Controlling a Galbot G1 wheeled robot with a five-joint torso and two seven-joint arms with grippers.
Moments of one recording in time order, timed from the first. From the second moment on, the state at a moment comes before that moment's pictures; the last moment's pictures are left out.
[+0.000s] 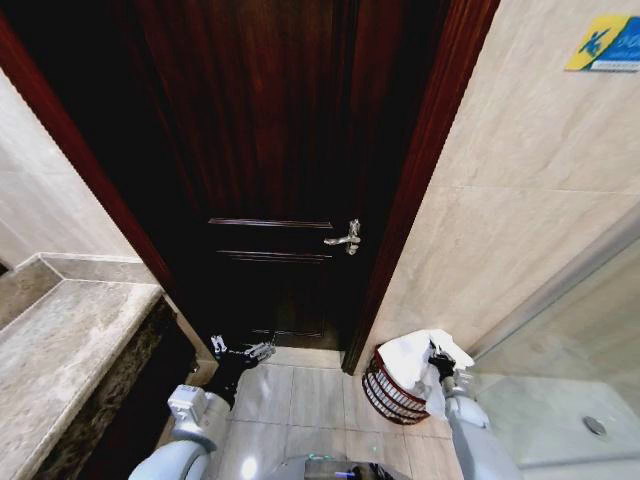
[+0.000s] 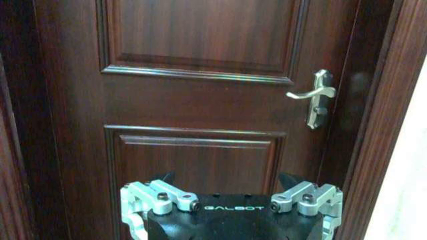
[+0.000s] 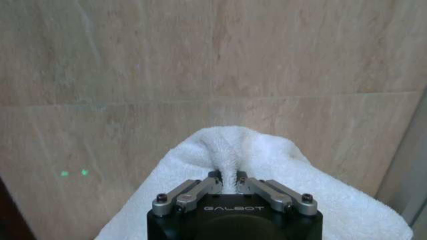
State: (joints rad) left arm 1.91 -1.56 -0.57 -2.50 -0.07 0.26 0.15; right arm -1.04 1.29 0.75 0.87 0.21 0.23 -0.25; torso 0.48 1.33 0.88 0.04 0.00
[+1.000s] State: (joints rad) left arm 1.91 -1.56 -0.57 -2.50 -0.07 0.26 0.15; right arm -0.85 1.27 0.69 0.51 0.05 0.09 -0.45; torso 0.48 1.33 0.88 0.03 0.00
